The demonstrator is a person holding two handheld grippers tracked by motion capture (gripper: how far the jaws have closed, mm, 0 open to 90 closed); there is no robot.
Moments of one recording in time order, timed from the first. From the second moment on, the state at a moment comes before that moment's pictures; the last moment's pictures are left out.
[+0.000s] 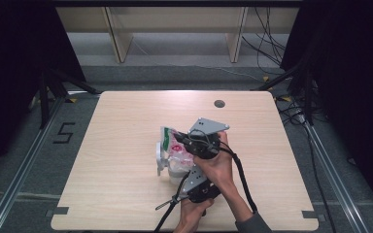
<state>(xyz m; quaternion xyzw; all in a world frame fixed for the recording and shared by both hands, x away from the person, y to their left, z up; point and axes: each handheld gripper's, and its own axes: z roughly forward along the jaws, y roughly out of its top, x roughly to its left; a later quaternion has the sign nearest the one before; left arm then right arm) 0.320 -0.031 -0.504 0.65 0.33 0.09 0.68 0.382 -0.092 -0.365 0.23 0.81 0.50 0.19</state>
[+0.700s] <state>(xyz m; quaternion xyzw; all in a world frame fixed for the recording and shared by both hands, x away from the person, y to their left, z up) 0.320 -0.031 -0.503 0.65 0.33 0.09 0.68 0.385 -0.092 -0.366 0.22 0.81 0.51 0.20</state>
